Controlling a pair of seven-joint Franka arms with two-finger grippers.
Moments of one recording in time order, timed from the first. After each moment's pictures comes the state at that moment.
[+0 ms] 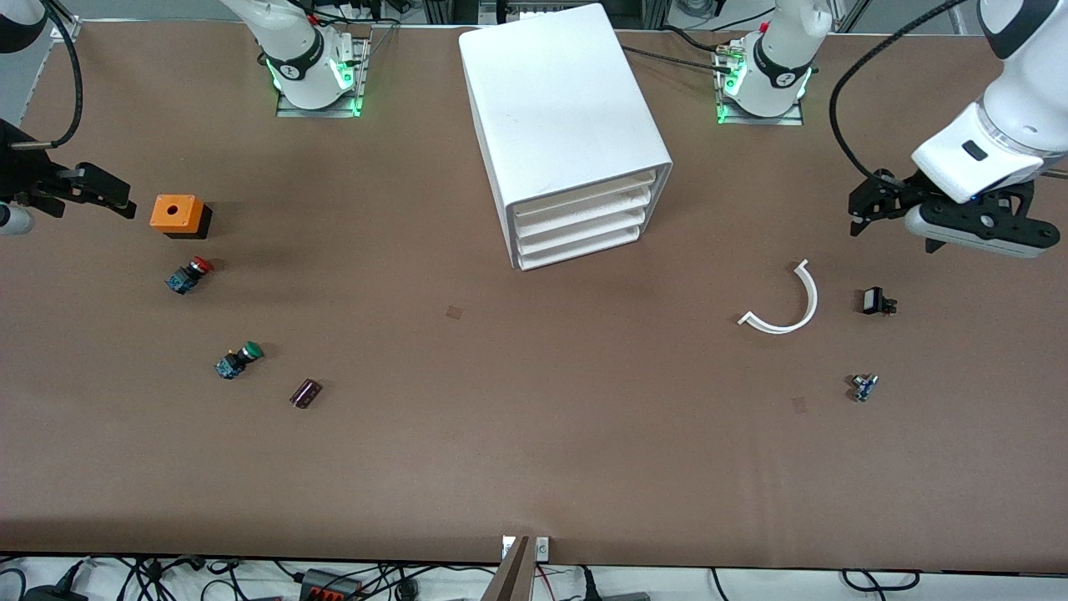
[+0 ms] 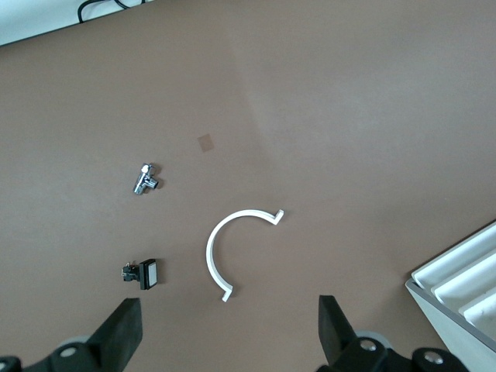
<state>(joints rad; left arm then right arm) -0.05 -0.03 -0.07 -1.72 0.02 1.77 0.14 -0.04 -0.01 -0.02 -1.69 -0.03 1.65 -0.06</state>
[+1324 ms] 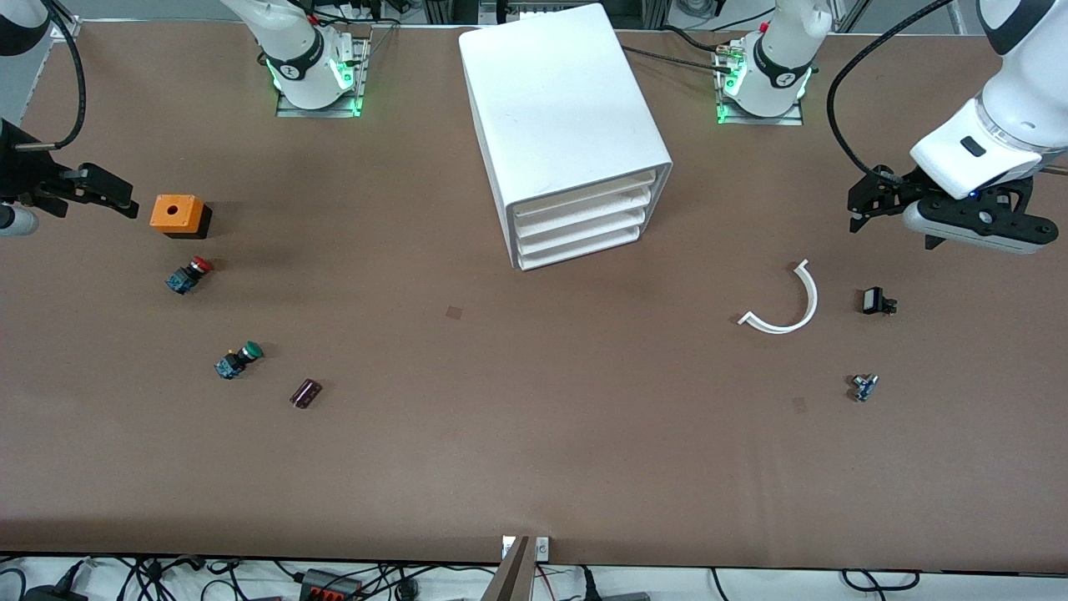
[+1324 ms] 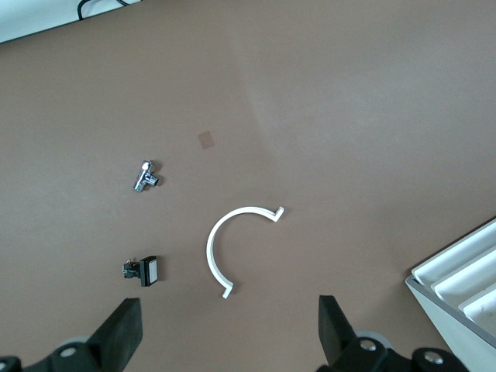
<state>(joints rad) -0.04 -0.03 -0.08 -1.72 0.02 1.77 0.14 -0.04 -0.01 -0.02 -1.70 -0.03 1.65 -0.07</state>
